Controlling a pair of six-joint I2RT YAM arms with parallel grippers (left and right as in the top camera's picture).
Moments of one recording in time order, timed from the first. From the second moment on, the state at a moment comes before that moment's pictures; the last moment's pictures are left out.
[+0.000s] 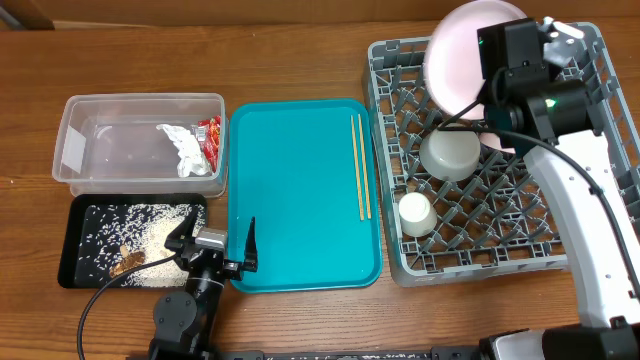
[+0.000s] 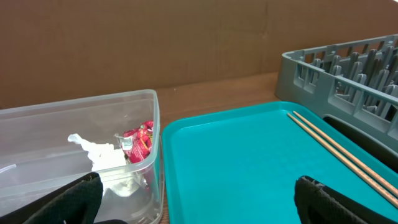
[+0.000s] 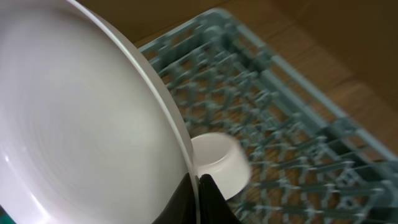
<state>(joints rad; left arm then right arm) -0.19 0.02 0.01 -0.08 -0.01 0.06 0.20 1.58 1.67 -1.06 0.70 0.60</state>
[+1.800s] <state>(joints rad) -0.19 0.02 0.01 -0.08 -0.01 0.06 0.50 1.84 1.66 -1.11 0.85 0.51</state>
